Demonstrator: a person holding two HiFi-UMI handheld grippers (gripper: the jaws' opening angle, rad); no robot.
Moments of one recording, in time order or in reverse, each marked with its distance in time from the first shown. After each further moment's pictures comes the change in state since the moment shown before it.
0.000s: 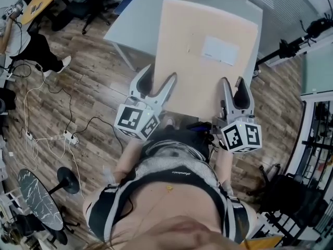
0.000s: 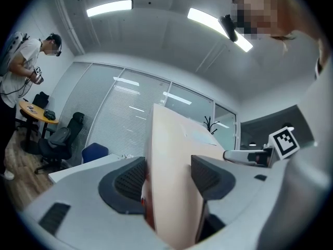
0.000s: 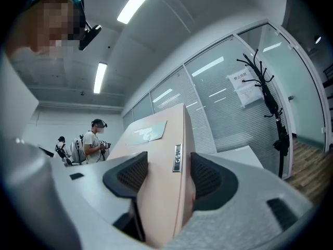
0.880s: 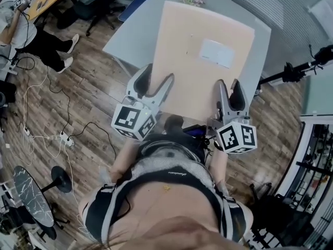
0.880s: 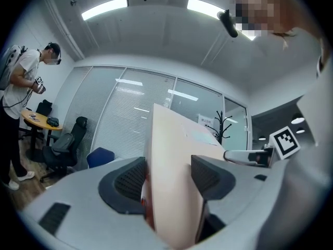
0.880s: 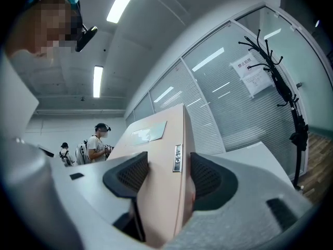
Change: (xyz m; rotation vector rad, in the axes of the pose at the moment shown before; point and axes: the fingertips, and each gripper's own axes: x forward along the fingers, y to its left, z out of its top) left arm 0.108 0.055 0.006 0.052 0.018 0.084; right arm 0.125 -0.053 0.002 0.056 0.001 0.077
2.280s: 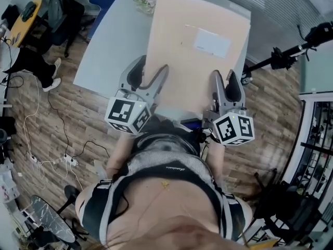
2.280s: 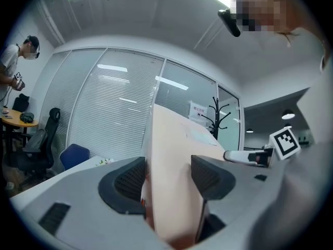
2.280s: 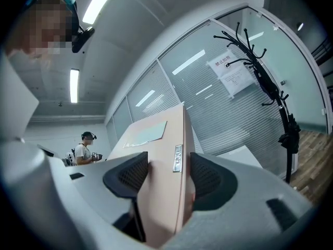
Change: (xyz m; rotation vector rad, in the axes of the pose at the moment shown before) left arm 0.228 -0.049 -0.021 0.035 0.102 -0.144; right arm 0.083 -0.189 0.039 0.084 -0.033 -0.161
